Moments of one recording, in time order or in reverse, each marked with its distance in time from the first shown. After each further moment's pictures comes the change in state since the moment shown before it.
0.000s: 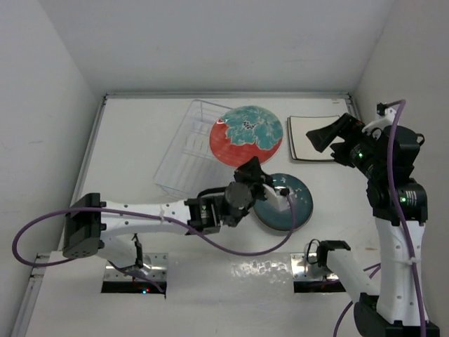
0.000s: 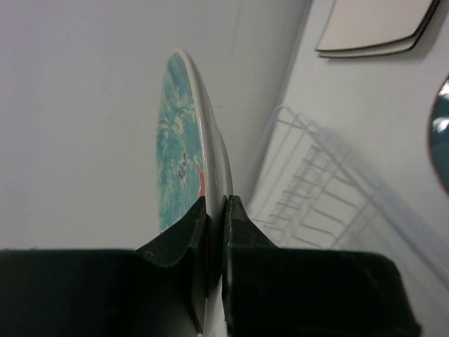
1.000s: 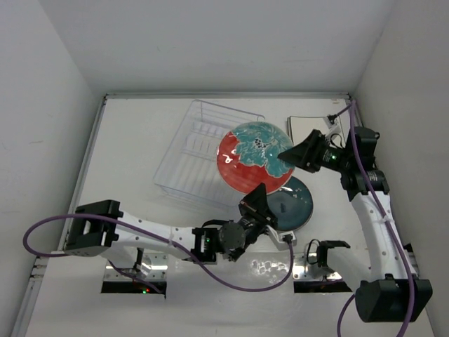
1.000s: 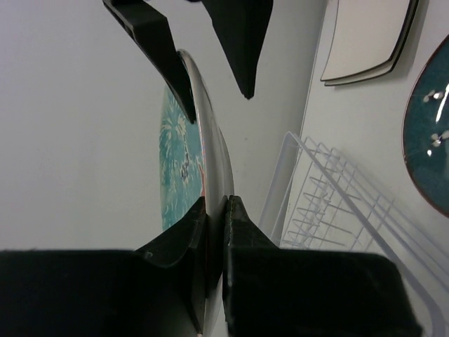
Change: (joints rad) left arm -0.240 0.034 -0.243 0.453 -0.148 0.381; right arm -0.001 0.116 -0.385 0.361 -0.598 0.101
